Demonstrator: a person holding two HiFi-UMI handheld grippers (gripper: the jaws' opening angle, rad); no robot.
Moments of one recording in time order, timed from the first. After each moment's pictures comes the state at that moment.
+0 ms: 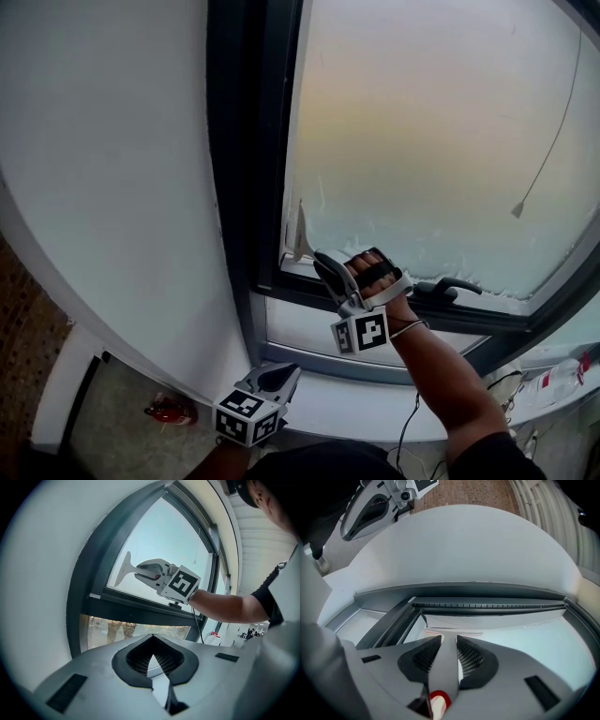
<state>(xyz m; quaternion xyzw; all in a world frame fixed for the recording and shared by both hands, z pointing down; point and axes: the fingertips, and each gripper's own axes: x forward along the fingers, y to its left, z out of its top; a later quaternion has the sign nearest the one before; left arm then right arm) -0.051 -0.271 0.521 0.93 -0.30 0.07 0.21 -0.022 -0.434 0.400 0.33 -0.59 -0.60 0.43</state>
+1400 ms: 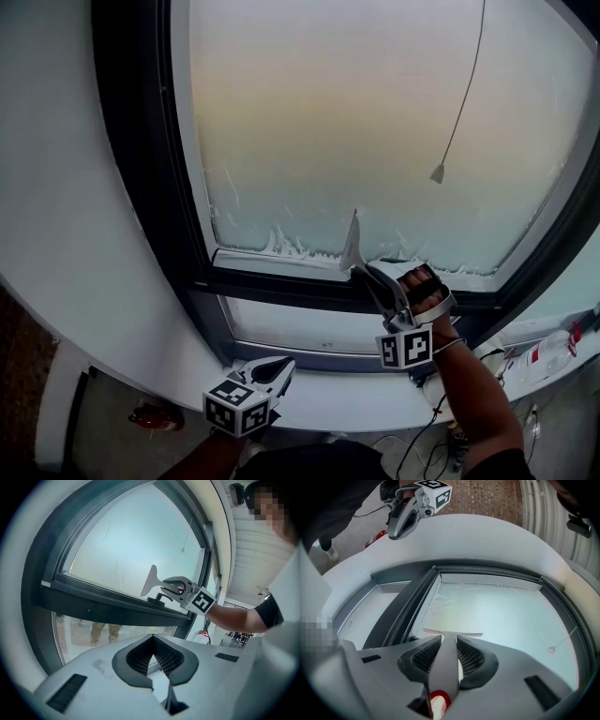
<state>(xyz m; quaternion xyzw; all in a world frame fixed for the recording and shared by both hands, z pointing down) 0.066 -0.245 0.510 0.94 -0.23 0.08 0.22 0.209 -0.339 0.391 0.40 -0.53 -0.55 0.50</state>
